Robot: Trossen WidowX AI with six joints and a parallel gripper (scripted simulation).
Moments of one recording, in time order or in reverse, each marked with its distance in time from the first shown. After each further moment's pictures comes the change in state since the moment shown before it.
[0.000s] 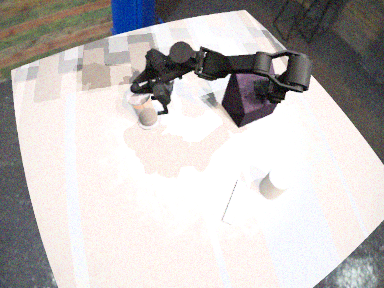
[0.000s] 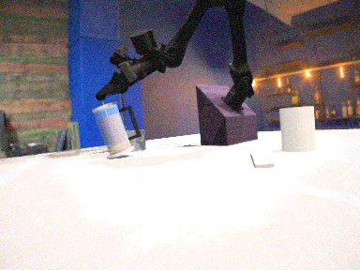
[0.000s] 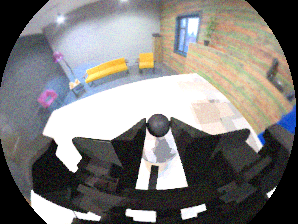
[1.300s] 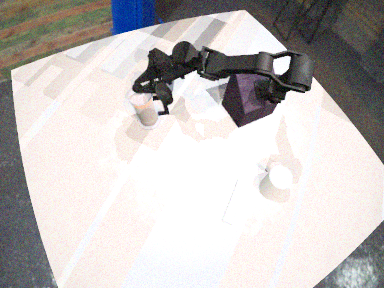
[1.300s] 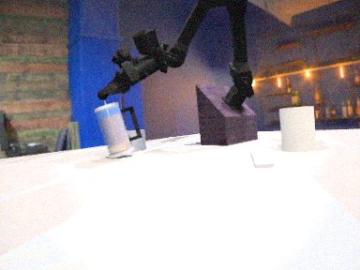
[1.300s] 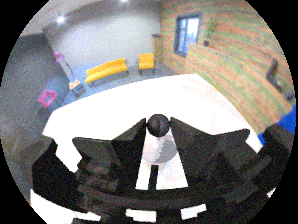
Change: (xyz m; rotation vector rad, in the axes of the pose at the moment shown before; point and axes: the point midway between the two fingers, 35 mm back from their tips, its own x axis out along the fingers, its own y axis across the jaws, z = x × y) arm -0.006 0.000 -0.002 -0.002 -0.005 -0.003
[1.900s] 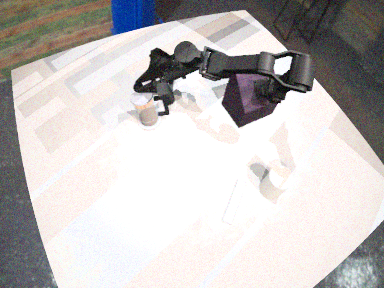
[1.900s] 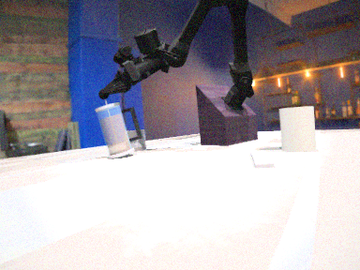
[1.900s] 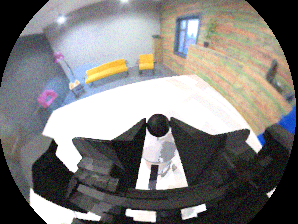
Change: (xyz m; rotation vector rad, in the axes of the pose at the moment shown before) arm -0.004 0.000 0.000 -0.003 -0.007 -0.002
